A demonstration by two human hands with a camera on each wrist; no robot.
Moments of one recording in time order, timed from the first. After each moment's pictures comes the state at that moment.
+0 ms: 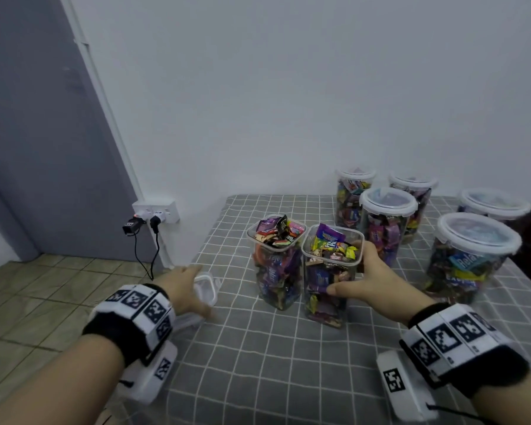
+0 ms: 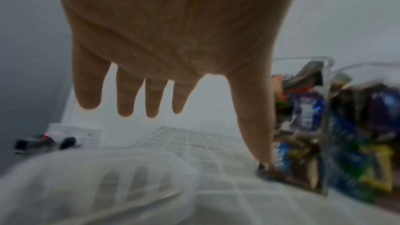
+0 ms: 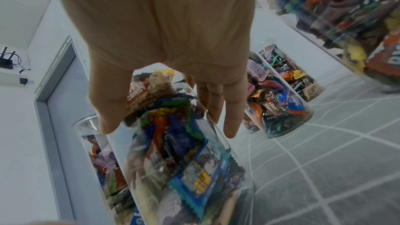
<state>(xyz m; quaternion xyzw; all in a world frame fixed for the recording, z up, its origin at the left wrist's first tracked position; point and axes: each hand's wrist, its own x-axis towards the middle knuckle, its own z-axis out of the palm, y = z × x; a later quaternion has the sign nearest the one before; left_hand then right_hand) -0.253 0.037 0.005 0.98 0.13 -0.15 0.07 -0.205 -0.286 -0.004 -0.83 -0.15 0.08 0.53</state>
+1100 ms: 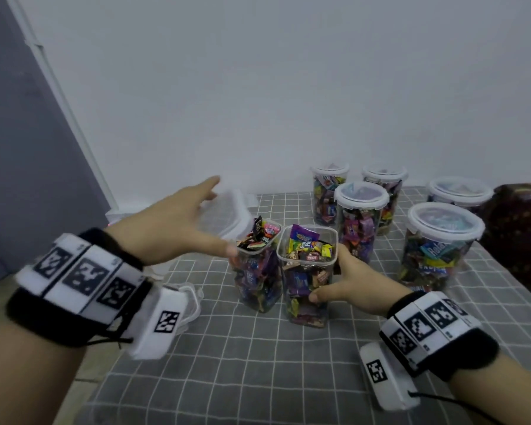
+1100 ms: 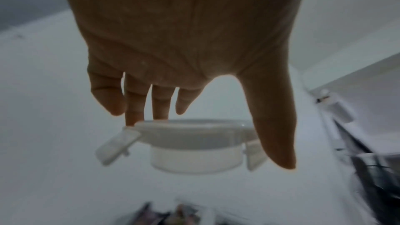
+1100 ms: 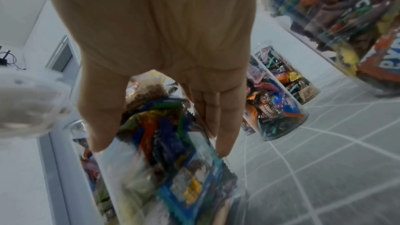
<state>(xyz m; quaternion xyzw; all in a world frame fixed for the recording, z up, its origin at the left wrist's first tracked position) -0.262 -0.026 0.132 0.97 -0.09 -0.01 0.21 -0.208 -0.291 0.005 -0.86 -0.14 0.15 0.46</state>
